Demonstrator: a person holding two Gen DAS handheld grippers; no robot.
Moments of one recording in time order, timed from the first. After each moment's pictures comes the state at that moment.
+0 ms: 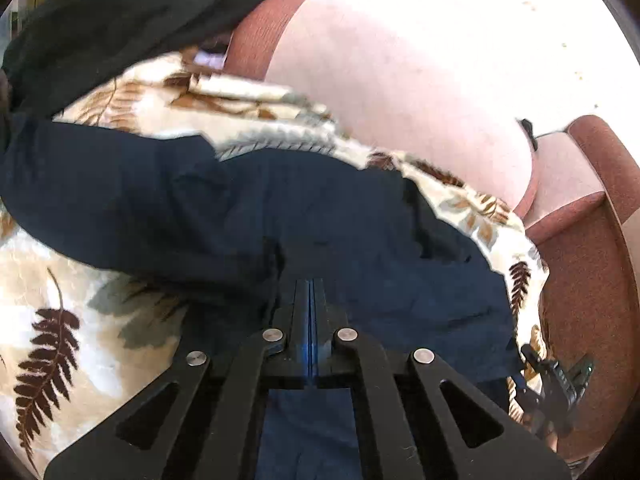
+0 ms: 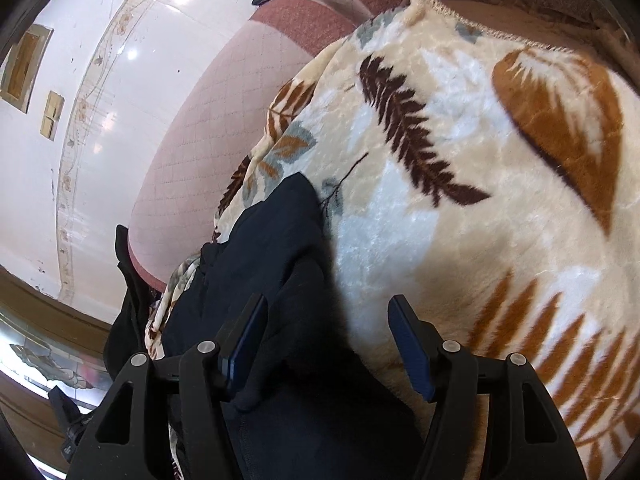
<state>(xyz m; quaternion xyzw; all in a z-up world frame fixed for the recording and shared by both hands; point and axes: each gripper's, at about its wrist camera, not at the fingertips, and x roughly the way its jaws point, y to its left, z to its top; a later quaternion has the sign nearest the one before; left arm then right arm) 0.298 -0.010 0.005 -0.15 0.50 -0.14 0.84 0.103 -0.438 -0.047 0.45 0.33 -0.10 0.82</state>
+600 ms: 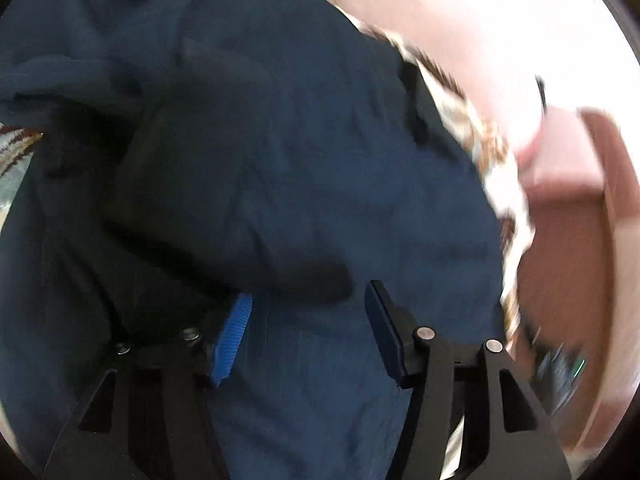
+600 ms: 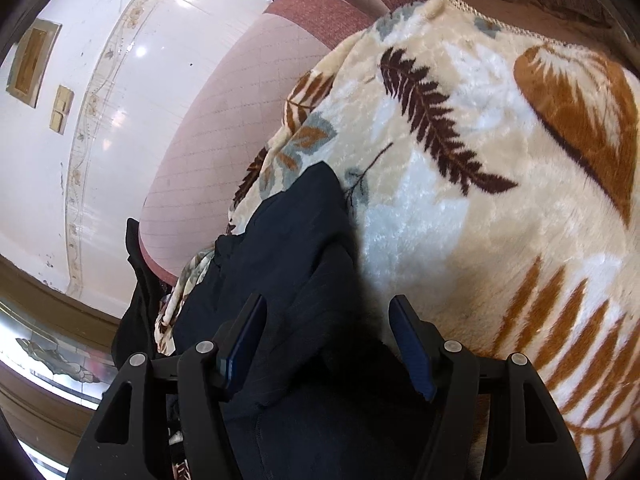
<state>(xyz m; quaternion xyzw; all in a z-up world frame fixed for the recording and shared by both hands) 0.286 -0.071 -0.076 -0.25 0.61 -0.17 0.73 0.101 -0.430 -0.036 0.45 0.32 -0.09 0.83</state>
